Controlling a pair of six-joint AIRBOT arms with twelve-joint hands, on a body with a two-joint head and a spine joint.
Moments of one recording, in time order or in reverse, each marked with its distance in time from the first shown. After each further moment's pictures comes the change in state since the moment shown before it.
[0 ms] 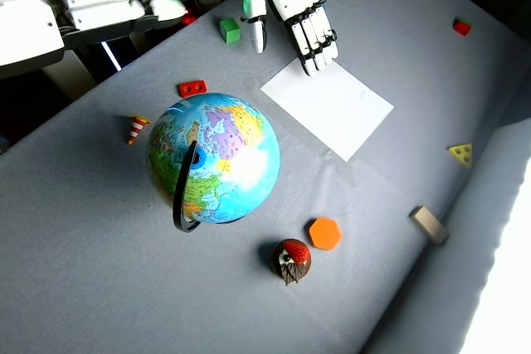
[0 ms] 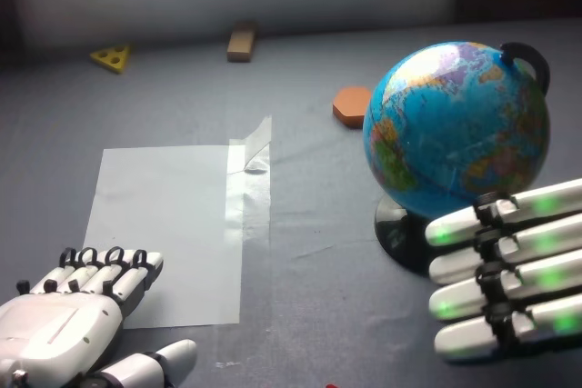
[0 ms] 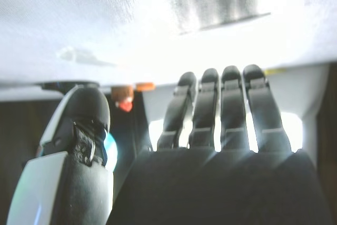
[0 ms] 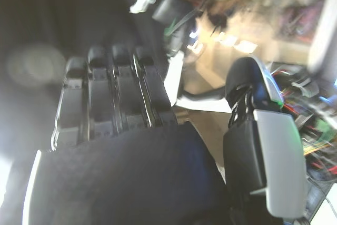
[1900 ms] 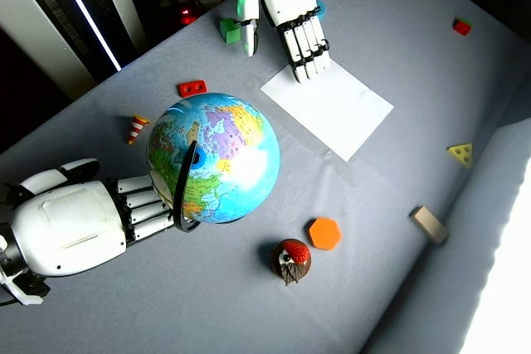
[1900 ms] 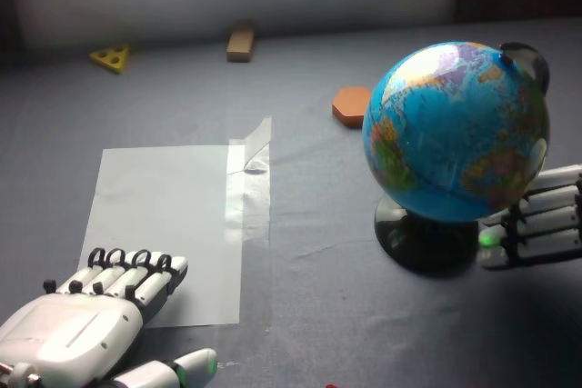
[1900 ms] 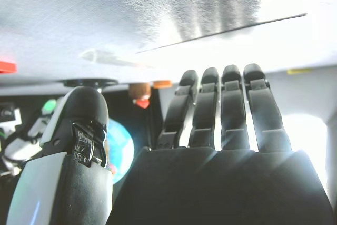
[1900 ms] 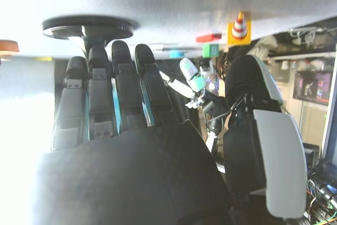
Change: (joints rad) left arm 0.015 -0.023 0.043 0.129 0.045 -0.076; right arm -0.395 -0.473 0.655 0.314 0.020 -0.393
